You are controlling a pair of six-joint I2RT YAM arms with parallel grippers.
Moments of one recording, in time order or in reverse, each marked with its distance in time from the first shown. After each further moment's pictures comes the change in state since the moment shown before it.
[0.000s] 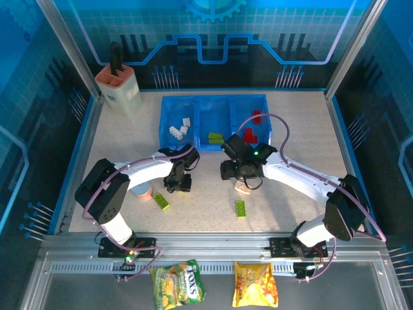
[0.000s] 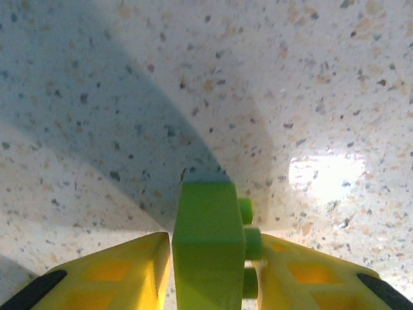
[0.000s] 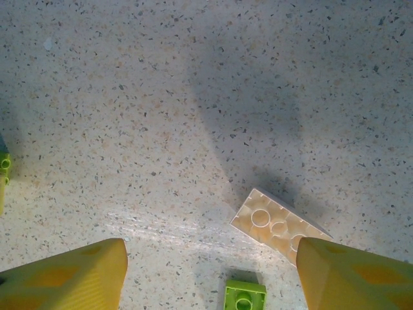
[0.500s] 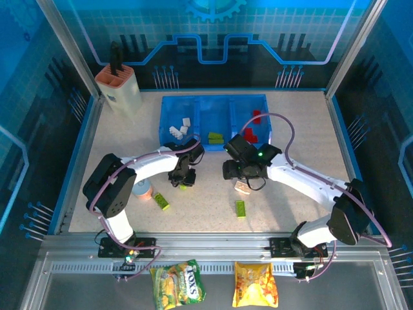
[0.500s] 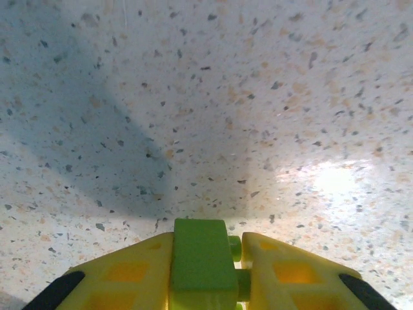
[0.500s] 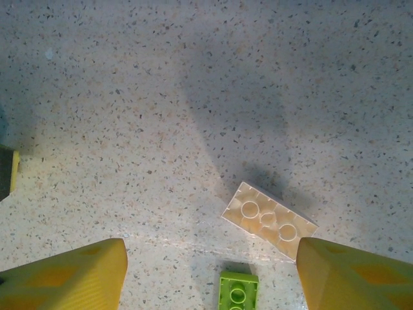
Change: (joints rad) left arm 0.000 0.070 0.112 -0.023 -0.017 0.058; right arm 0.000 -0.049 -0.006 -0.026 0.023 0.023
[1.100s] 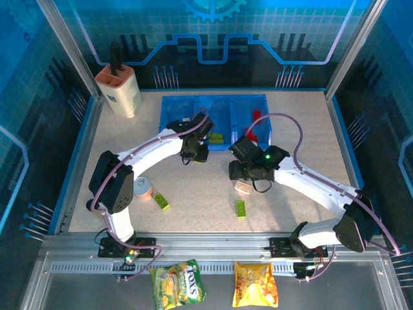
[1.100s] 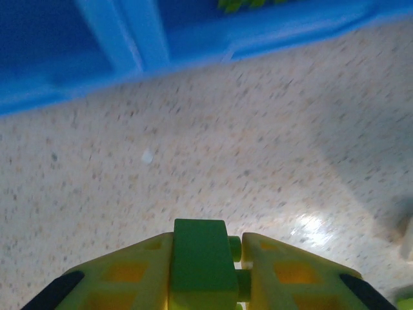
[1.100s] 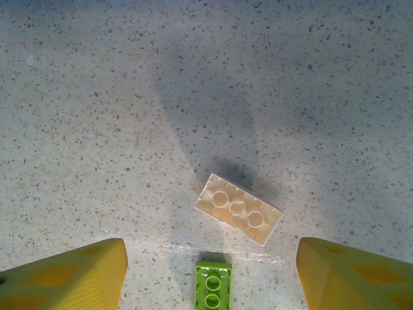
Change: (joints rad) left arm 0.000 0.077 0.395 -0.083 0.000 0.070; right arm -0.006 -0.078 -0.023 -0.056 0.053 0.011
